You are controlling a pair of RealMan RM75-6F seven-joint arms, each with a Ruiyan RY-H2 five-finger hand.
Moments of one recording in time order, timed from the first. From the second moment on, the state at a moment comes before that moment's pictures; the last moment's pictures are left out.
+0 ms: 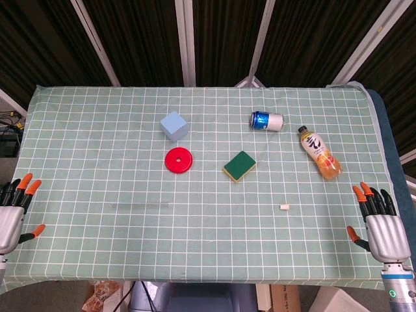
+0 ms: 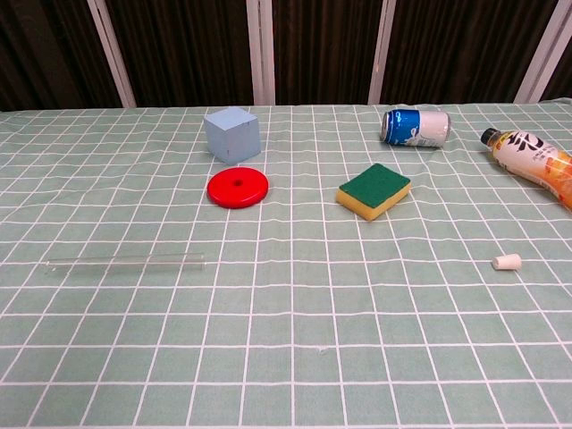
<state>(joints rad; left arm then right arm) -0.10 -1.13 -0.03 -1.61 1.48 1.46 0.17 0.08 -1.13 0.06 -1.62 -1.50 1.47 -0.14</state>
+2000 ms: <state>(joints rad) -0.52 -1.62 -0.20 -1.79 0.88 1.30 1.04 0.10 -1.11 0.04 -1.66 -1.48 1.39 -0.07</state>
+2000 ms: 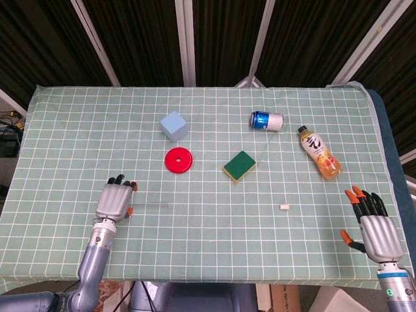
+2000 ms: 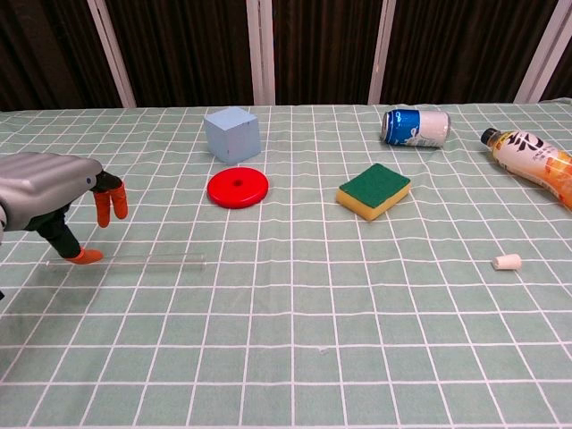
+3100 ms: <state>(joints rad) -0.59 -1.73 -0.15 -1.65 0.76 1.33 1.05 0.11 -1.10 0.04 -1.68 -1.46 1.38 -0.05</state>
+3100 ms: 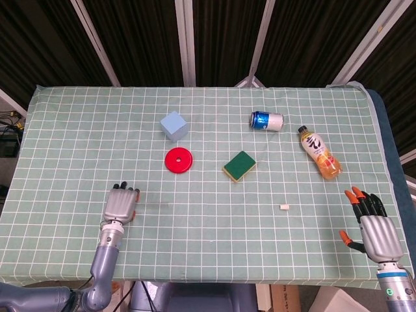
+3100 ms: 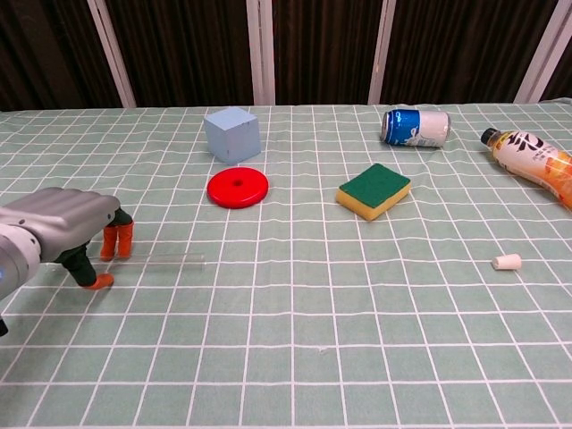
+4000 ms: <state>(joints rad) -0.60 -1.73 -0.14 -1.62 0.86 1.33 0.91 0.11 -1.10 0.04 -1.69 -1.45 1.37 -0.04</state>
